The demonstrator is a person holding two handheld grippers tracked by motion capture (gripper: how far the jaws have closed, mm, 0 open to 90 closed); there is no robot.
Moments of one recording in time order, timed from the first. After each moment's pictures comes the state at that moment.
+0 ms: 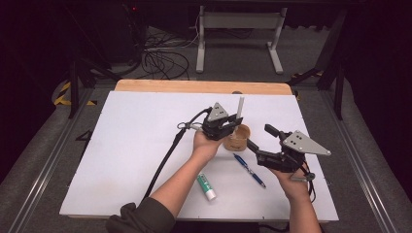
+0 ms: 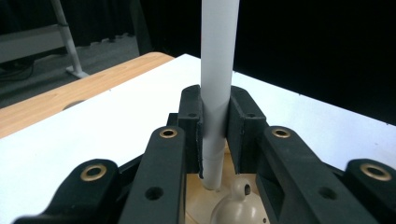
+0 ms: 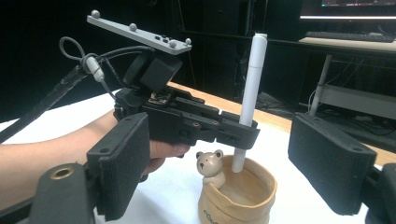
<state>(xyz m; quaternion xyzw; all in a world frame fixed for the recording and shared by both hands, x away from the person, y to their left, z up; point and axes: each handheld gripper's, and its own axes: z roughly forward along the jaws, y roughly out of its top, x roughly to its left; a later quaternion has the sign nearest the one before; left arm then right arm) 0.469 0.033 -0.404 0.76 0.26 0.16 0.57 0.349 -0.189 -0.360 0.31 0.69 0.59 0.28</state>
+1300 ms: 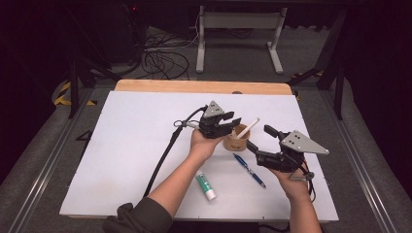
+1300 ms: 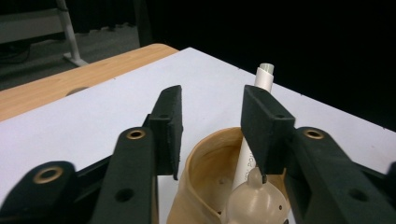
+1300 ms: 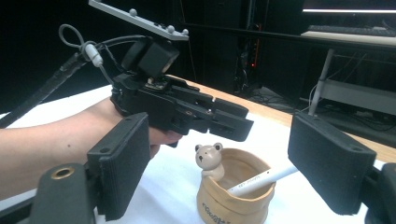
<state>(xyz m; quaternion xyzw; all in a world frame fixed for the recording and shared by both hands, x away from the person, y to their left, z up) 0.473 0.045 -0.401 0.76 0.29 0.14 0.57 0.351 -0.190 -0.362 0.31 0.70 0.58 0.28</state>
